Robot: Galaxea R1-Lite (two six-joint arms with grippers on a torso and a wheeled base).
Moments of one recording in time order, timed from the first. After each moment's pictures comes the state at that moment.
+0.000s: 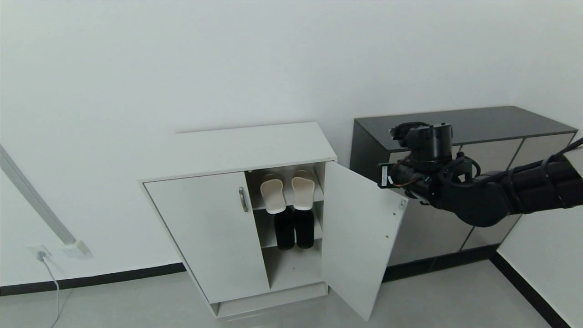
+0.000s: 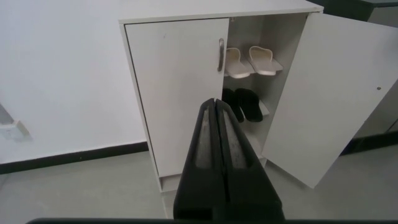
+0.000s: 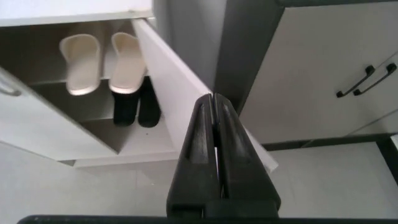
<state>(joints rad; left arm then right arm) 0.00 0.00 0.00 0.00 0.03 0.00 0.49 2.00 -1.26 -0.45 -0.38 0.13</state>
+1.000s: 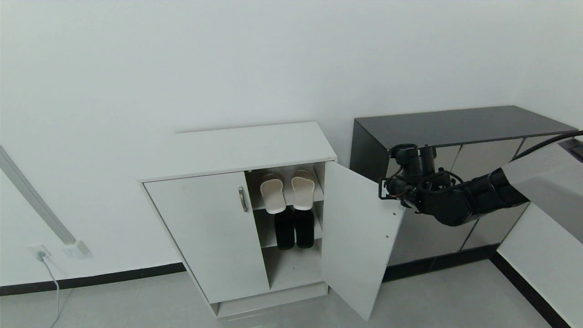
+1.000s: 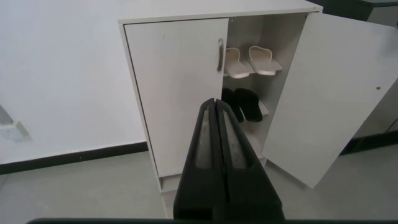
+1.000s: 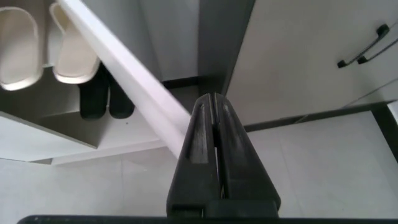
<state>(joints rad) 0.00 0.00 0.00 0.00 0.03 0.00 0.40 2.19 -1.35 -0.45 -0.34 0.16</state>
